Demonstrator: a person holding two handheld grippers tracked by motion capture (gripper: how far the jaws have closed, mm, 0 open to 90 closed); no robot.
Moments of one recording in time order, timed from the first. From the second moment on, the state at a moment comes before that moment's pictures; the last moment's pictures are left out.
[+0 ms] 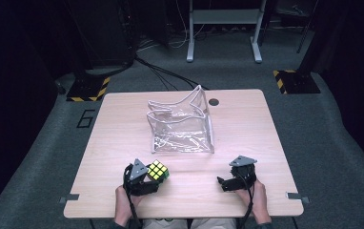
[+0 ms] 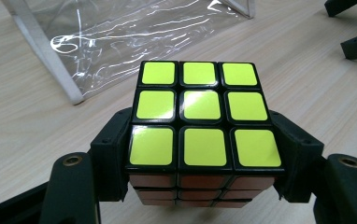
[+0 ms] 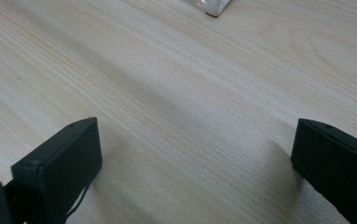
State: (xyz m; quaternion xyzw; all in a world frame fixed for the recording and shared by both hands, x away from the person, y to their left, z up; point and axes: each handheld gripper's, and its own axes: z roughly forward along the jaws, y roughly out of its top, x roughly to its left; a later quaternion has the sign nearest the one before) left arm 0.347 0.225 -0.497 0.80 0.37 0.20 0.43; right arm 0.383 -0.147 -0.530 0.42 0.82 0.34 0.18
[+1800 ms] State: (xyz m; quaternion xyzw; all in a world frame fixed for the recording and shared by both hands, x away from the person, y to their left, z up) left arm 0.344 0.156 -0.513 0.84 0.29 0.13 0.44; right arm 0.383 -0.147 -0.530 0.42 0.82 0.34 0.18
